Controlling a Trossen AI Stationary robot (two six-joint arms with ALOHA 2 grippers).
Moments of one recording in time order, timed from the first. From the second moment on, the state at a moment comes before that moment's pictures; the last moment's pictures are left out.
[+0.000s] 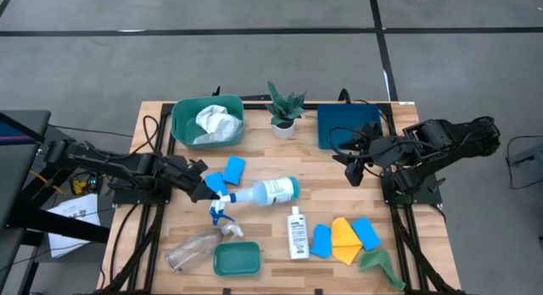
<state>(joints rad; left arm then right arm) -0.12 0.64 0.34 -0.19 0.16 -1.06 0.32 1.16 1.51 -1.14 0.55 0.65</state>
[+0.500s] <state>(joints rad) -0.12 0.88 0.65 -0.45 0.14 -0.83 0.32 1.16 1.51 -1.14 0.55 0.65</state>
